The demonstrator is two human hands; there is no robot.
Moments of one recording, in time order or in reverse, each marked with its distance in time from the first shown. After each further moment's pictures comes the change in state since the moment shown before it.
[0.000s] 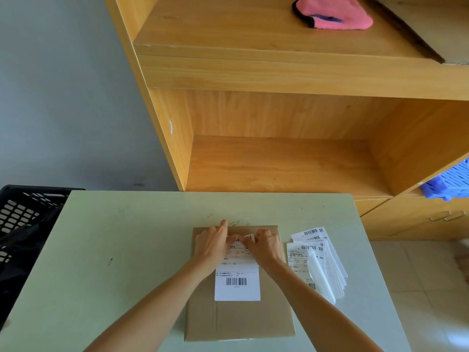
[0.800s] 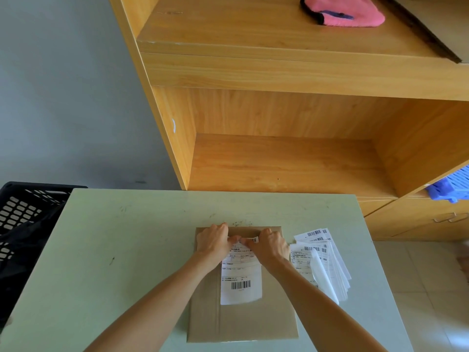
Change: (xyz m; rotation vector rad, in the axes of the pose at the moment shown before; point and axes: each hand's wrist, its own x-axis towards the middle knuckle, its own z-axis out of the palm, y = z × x) left_hand 0.013 -0.004 0.001 0.027 -0.113 -0.092; right_hand 0.009 -0.006 0.000 -0.303 0.013 0.022
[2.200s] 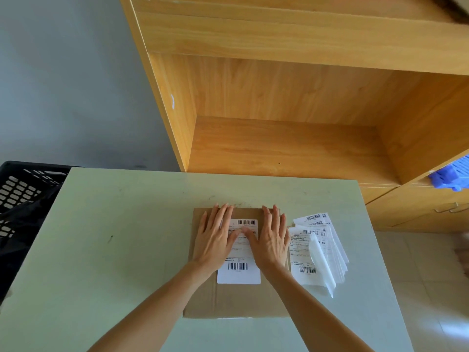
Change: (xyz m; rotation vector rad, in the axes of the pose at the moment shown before) left_hand -0.044 -0.007 0.056 -0.049 0.311 0.193; right_hand -0.032 0.026 0.038 0.189 0.201 -0.147
